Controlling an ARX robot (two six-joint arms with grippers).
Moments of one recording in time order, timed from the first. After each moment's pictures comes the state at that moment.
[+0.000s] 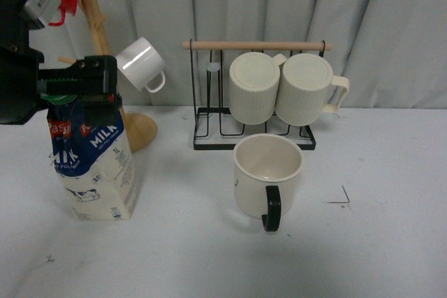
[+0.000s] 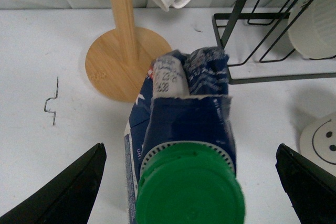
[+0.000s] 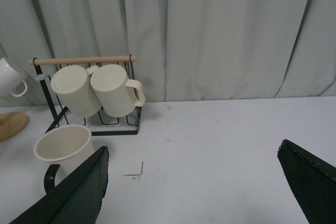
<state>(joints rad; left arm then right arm) -0.18 1.62 0.80 0.24 -0.04 -0.11 0.00 0.00 0.01 0.00 0.00 0.00</state>
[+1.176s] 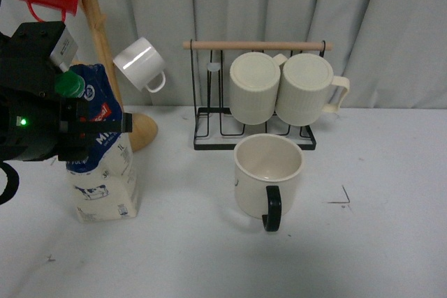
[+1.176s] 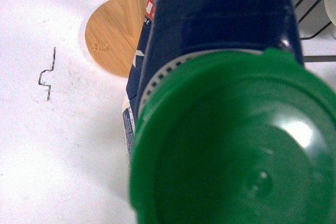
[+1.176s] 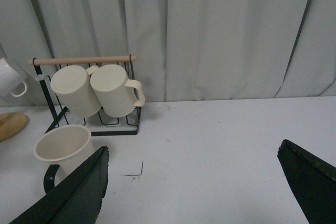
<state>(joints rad) -0.22 1.71 0.77 0.29 -0.11 -0.15 0.00 0.00 0.01 0.00 0.00 0.00</state>
